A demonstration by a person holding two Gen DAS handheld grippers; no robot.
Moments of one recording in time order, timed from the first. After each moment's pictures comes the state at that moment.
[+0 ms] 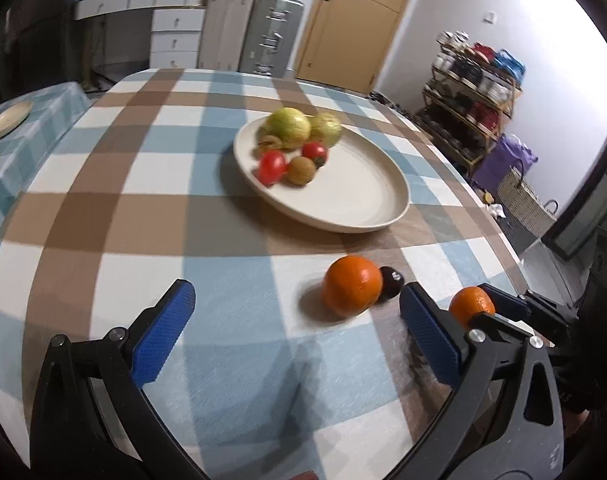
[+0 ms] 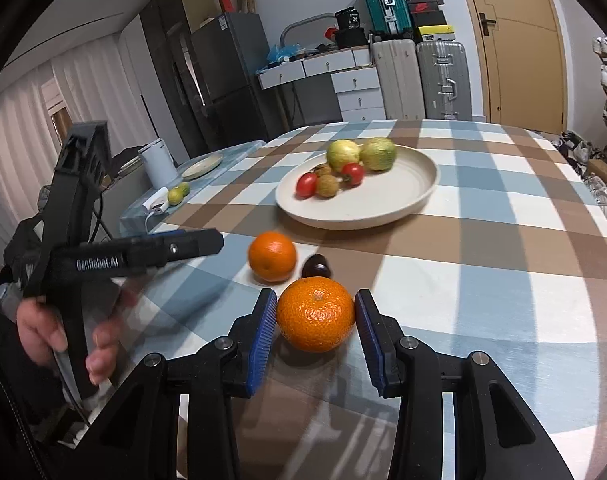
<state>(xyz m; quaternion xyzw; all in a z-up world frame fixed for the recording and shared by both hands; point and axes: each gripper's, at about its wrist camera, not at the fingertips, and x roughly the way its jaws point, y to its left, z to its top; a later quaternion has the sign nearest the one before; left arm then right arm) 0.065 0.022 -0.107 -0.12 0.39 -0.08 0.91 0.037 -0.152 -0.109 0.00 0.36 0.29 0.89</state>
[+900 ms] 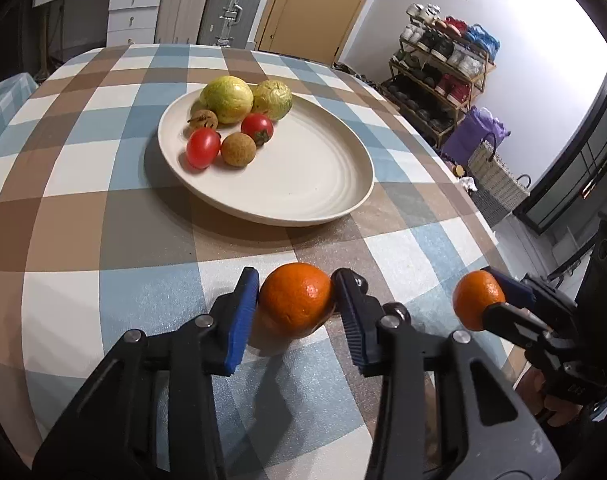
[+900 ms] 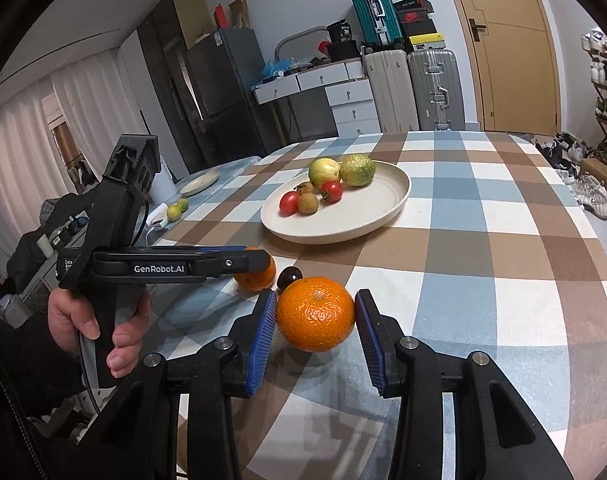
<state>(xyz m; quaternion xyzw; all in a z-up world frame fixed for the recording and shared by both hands) 0.101 -0.006 -0.125 -0.13 0.43 -0.14 0.88 0.039 -0.182 -0.097 0.02 0.34 0.29 0.89</state>
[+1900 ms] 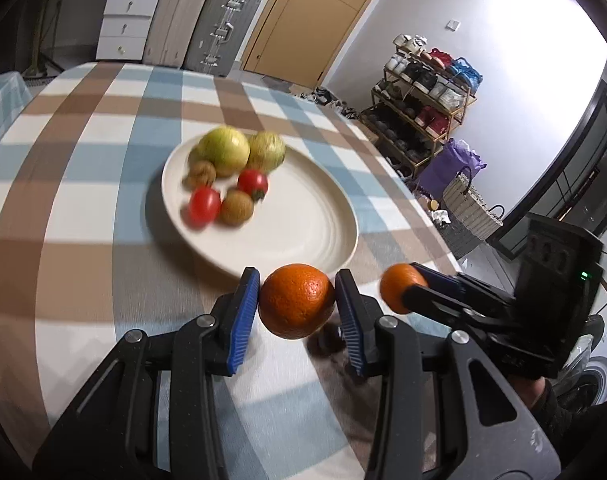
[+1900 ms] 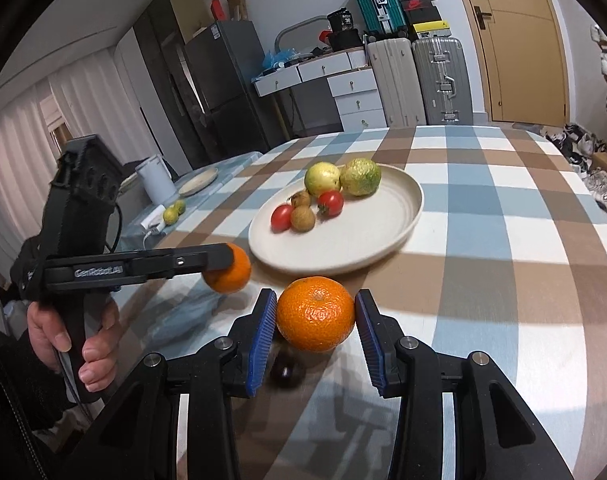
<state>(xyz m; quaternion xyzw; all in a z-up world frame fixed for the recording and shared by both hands) 0.119 0.024 -0.090 -0.17 0.39 -0.18 0.89 0.097 -0.165 -0.099 0.04 0.36 0.31 0.88</state>
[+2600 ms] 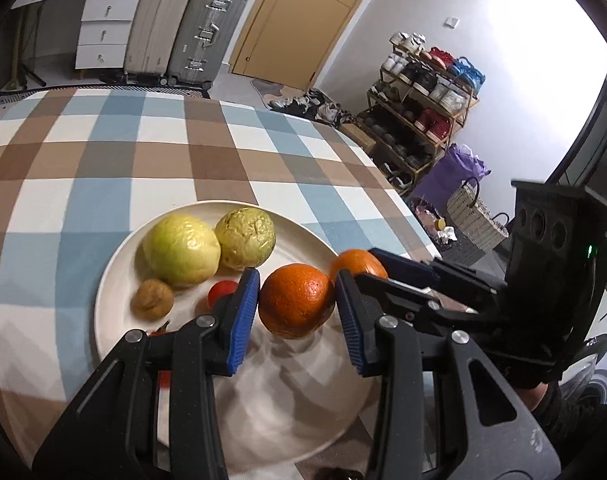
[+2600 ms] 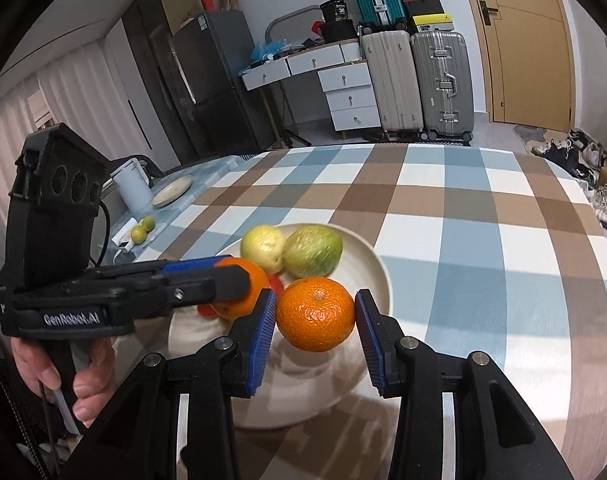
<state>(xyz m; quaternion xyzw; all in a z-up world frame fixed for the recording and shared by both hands) 0.257 -0.008 -0.093 -0.16 0.39 -0.20 0.88 0.232 -0.148 -0.088 0.02 0.38 0.30 0.88</state>
